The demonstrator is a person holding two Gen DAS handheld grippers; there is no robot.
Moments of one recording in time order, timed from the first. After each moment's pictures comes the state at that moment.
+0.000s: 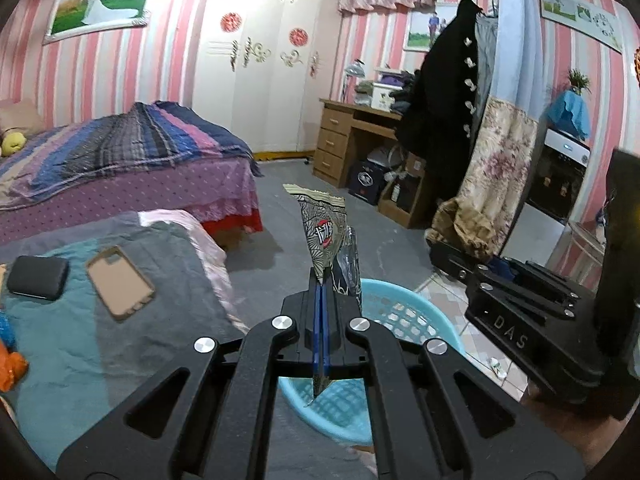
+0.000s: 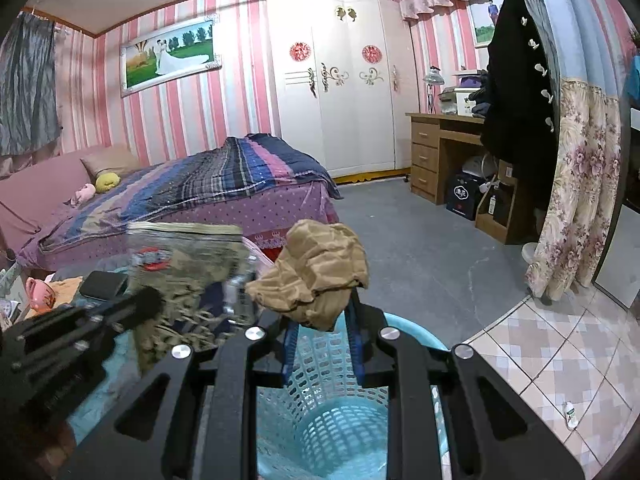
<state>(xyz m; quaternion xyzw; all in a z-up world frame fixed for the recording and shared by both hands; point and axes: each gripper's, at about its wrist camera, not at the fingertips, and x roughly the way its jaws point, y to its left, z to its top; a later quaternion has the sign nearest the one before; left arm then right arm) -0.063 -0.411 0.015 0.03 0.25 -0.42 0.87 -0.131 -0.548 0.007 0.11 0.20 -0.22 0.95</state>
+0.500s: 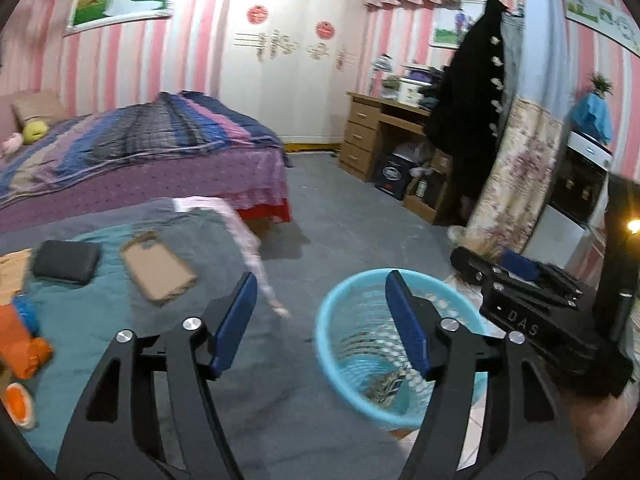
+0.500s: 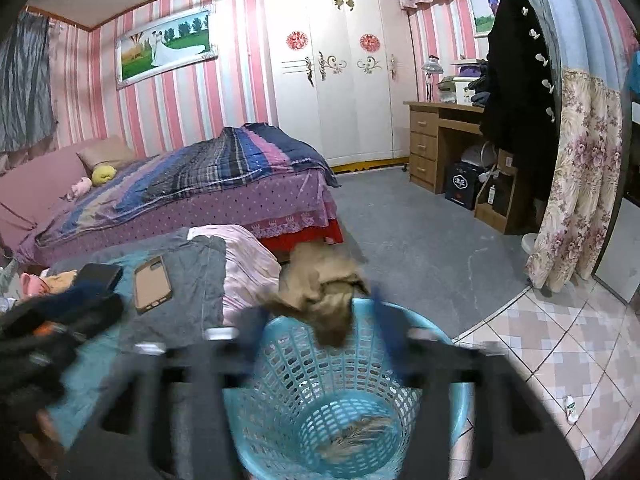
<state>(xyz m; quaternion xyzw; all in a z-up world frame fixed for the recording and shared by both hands) -0.044 -0.360 0.018 0.03 0.26 -0.35 0.90 -0.116 -0.551 -0.006 0.12 0.22 -0.22 0.94</state>
